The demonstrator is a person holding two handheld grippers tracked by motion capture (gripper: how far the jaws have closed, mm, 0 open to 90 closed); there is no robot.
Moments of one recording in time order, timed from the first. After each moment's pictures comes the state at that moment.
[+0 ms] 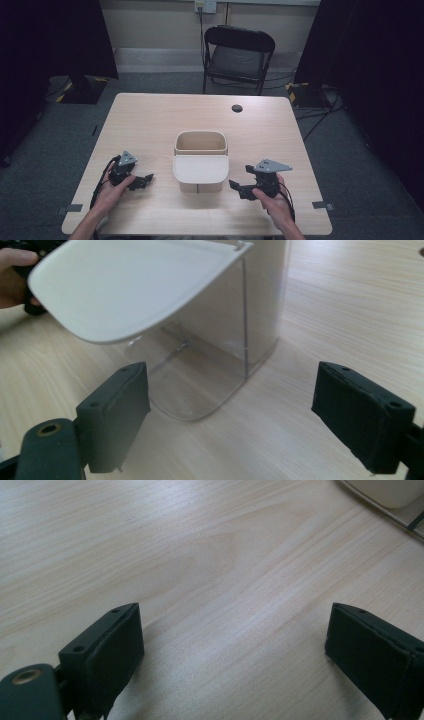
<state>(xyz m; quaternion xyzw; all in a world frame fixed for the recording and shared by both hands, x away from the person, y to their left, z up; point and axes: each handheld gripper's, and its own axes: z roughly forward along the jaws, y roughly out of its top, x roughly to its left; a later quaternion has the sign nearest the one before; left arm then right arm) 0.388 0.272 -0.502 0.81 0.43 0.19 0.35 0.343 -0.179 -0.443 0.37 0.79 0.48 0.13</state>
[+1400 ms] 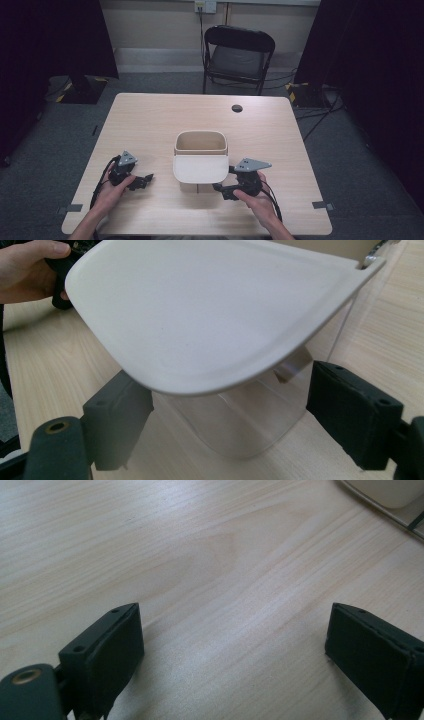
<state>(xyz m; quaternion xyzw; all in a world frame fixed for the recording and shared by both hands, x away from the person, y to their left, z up) 0.388 0.272 -0.502 0.81 0.43 0.19 0.35 0.348 -0.134 -0.445 0.33 0.81 0.48 0.10</state>
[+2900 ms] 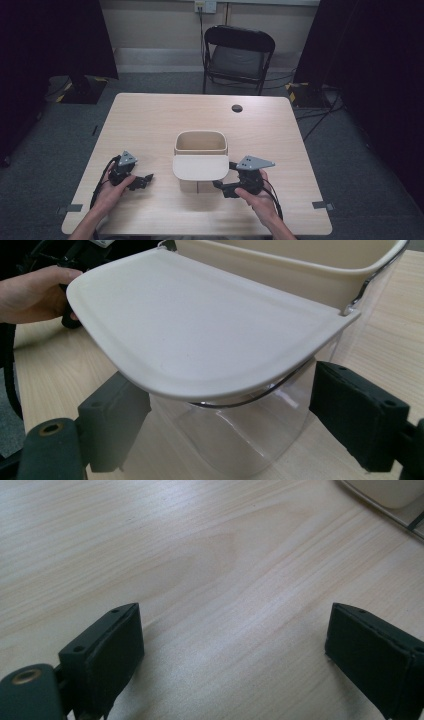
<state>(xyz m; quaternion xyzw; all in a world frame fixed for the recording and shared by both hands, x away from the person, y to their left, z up) 0.388 0.272 -0.502 0.81 0.43 0.19 0.35 0.347 -0.135 -0.432 0.32 0.79 0.50 0.12</state>
